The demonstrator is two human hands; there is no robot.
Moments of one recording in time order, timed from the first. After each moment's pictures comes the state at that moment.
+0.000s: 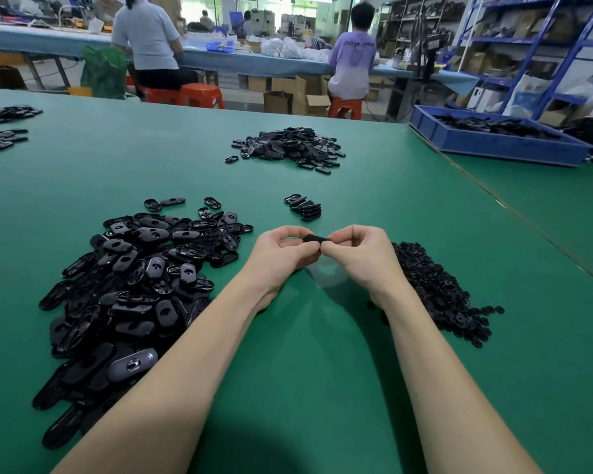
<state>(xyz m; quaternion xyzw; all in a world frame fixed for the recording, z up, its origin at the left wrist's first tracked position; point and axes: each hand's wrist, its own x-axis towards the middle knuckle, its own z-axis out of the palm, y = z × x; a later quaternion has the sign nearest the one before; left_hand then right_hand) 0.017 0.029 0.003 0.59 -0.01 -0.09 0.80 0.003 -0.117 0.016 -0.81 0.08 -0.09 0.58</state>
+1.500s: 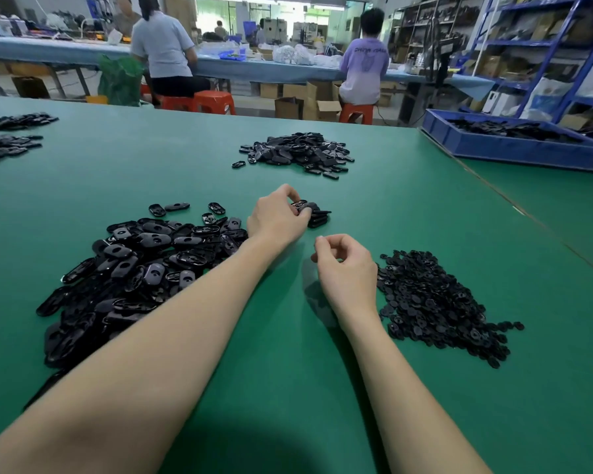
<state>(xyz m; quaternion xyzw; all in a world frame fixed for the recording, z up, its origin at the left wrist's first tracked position) 0.104 0.026 0.018 0.92 0.02 0.13 0.38 0.006 -0.079 -0.009 -0.80 0.12 -0.20 0.56</state>
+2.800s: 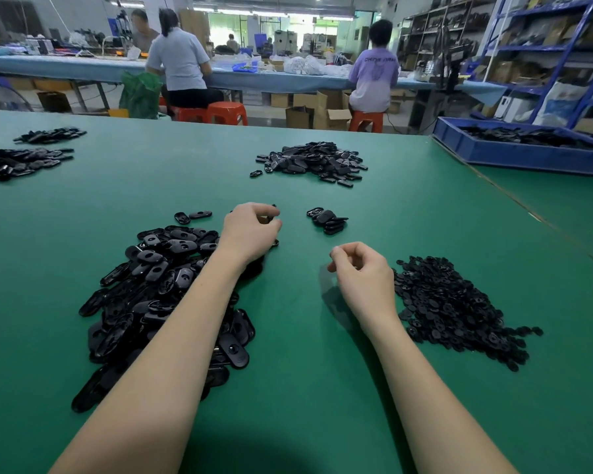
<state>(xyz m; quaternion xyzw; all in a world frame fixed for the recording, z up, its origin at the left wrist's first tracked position) 0.060 0.097 0.036 0.88 0.03 0.11 0.45 0.004 -0.081 -0.012 -0.80 0.09 -0.17 0.56</state>
